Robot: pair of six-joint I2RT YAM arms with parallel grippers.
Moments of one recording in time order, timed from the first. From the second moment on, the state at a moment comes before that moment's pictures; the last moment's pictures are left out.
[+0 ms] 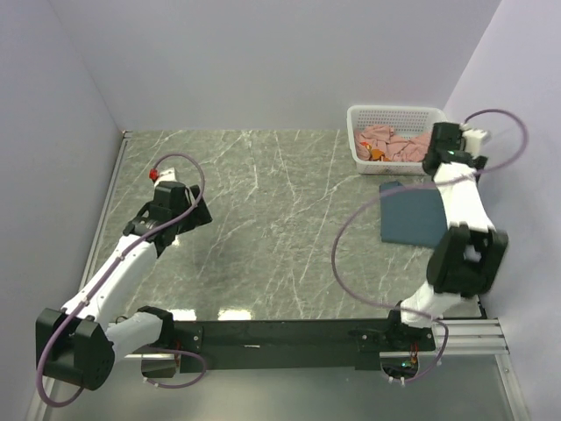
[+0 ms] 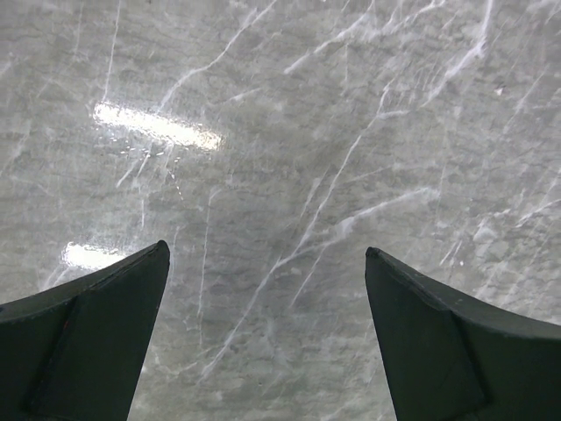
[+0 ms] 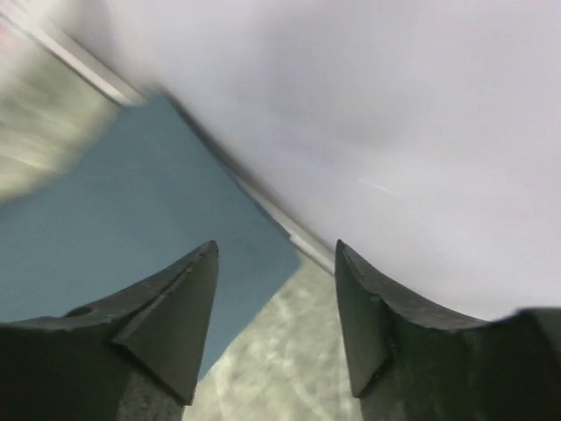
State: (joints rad) left arm -0.27 1.08 0.79 -0.47 -0.23 -0.54; right arm -0.21 1.69 1.41 -0.67 0.87 0.19
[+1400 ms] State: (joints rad) left arm -0.31 0.01 0.46 -0.42 -0.57 -0.52; right arm 0.11 0.05 0.64 -0.63 0.42 0.33
